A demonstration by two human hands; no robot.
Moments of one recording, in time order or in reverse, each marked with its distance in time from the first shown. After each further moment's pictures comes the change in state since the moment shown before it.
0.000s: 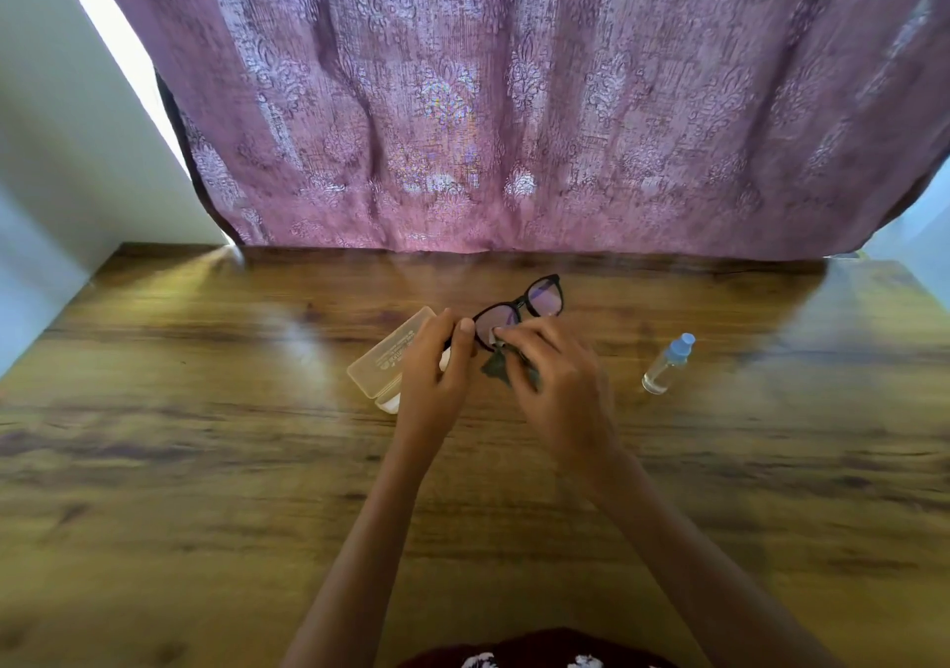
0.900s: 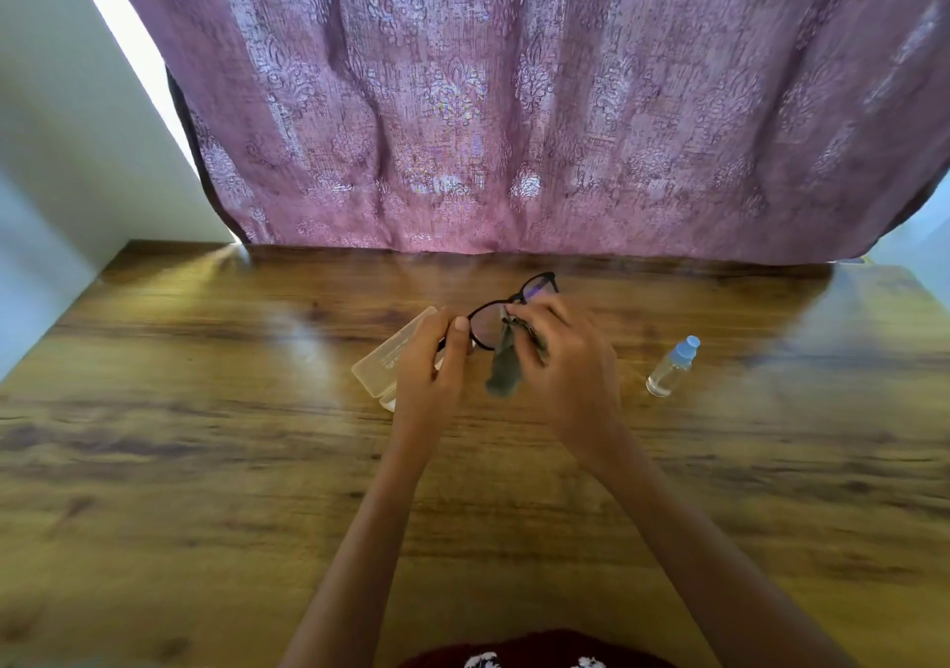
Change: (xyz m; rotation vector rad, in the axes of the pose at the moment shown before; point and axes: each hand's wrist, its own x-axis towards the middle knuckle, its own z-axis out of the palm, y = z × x) left_hand -0.002 0.001 -0.006 -0.075 0.017 -0.077; right_hand 0.017 0.004 0.002 -0.008 -0.019 0.077
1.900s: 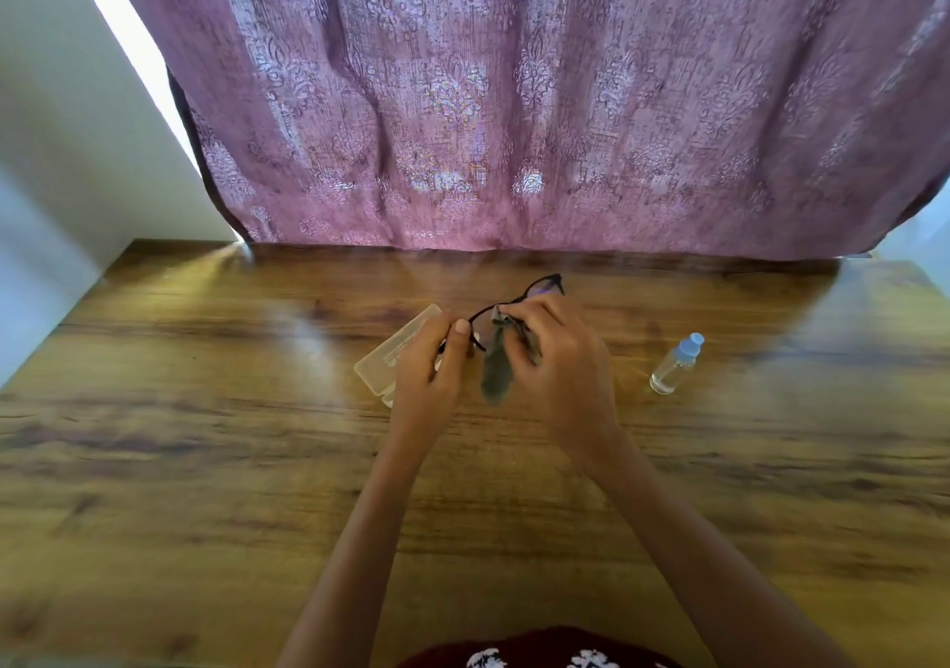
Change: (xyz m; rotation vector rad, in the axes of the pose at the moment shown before) left_hand 0.001 -0.005 -0.006 0.004 -0.065 0.006; right_hand -0.001 -0.007 0.003 0.032 -0.008 0.009
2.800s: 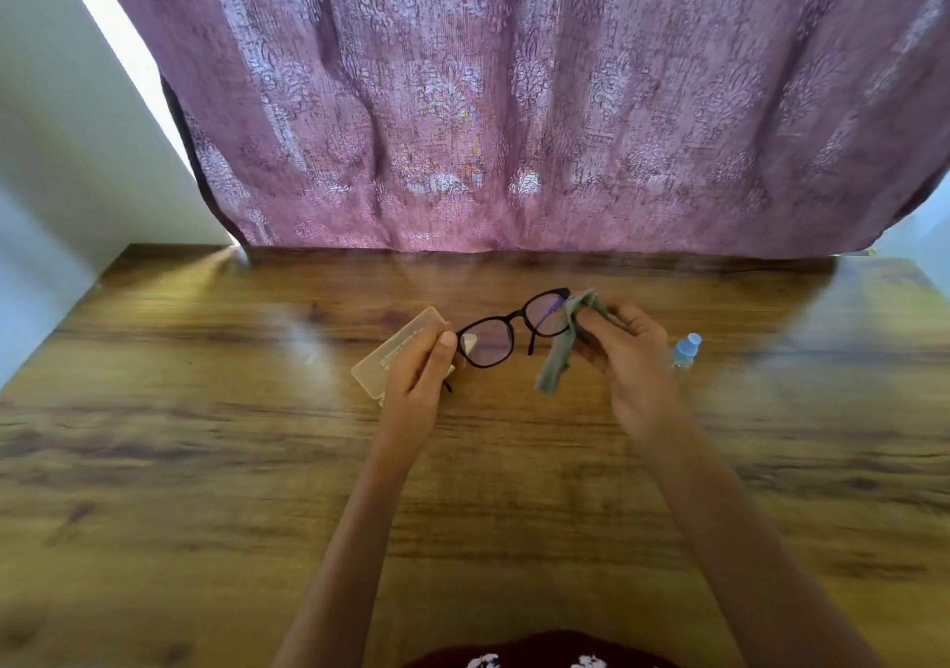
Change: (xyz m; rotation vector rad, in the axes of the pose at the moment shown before) left_hand -0.010 0.010 -0.011 -0.162 -0.034 -0.189; right_hand 0.014 0.039 -0.032 1.070 -0.008 1.015
